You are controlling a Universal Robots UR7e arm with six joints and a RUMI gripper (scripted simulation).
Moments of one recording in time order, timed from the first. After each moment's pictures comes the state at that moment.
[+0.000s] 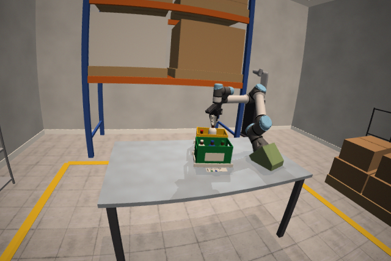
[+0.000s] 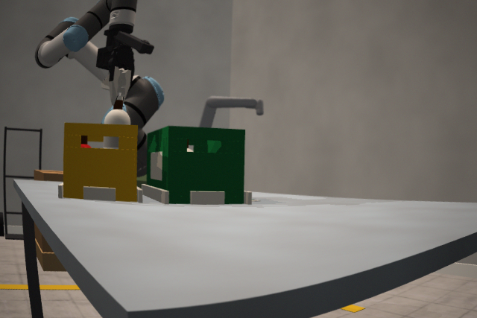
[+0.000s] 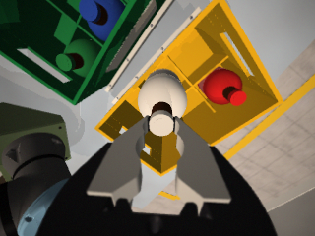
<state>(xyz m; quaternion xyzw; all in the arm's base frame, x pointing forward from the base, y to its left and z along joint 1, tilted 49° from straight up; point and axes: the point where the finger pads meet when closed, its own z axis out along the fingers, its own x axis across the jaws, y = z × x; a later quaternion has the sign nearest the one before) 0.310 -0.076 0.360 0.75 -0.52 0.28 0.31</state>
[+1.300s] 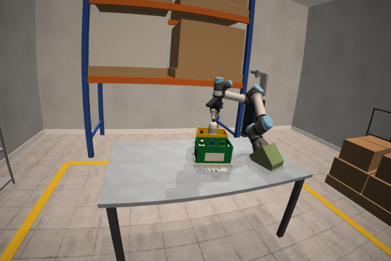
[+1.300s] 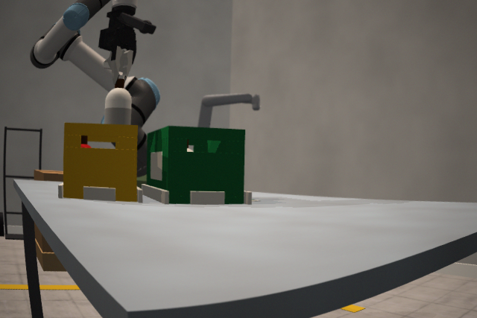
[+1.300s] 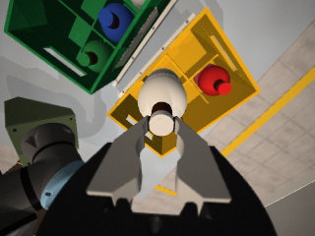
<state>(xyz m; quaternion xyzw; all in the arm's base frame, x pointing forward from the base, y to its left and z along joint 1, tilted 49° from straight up) 0.305 -0.034 0.397 0.74 -0.52 0.28 0.31</state>
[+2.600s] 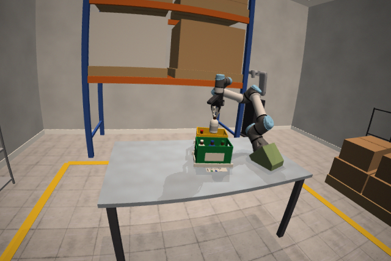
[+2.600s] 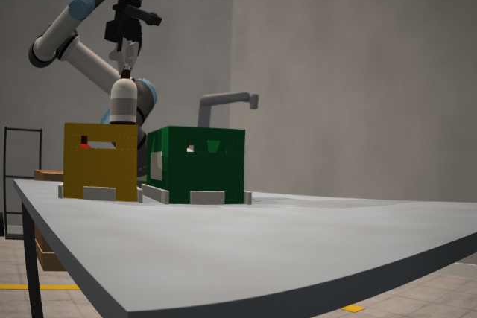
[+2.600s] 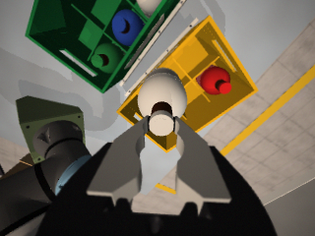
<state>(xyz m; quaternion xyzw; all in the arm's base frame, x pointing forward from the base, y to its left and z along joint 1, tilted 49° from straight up) 0.304 -0.005 0.403 0.74 -0.52 0.28 0.31</state>
